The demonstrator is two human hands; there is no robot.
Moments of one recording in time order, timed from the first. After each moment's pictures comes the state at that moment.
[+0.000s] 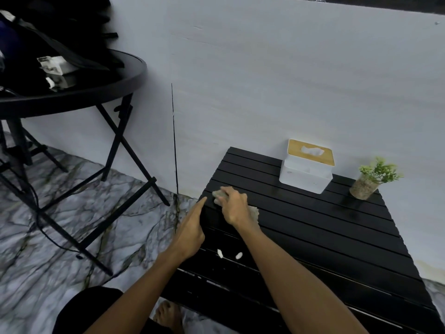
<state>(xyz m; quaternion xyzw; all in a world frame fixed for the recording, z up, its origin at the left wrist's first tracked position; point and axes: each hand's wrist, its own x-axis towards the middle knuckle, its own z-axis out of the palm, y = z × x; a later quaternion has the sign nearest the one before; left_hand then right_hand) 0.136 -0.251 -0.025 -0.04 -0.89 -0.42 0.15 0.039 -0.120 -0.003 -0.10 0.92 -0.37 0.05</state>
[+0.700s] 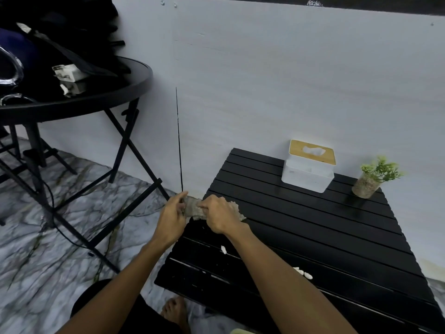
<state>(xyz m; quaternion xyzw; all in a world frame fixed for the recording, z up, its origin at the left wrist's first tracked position) 0.135 -0.298 -0.012 0.06 -0.86 -0.48 0.17 0.075 -0.149 0.010 -0.28 0.94 -0.18 0.06</state>
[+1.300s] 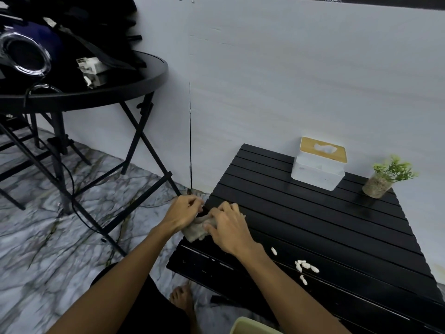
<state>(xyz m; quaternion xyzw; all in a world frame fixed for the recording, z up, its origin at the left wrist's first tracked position) 0.140 -0.305 -0.006 0.09 -0.88 -0.46 0.06 0.145 -0.131 0.016 -0.30 0.94 -0.17 0.01</state>
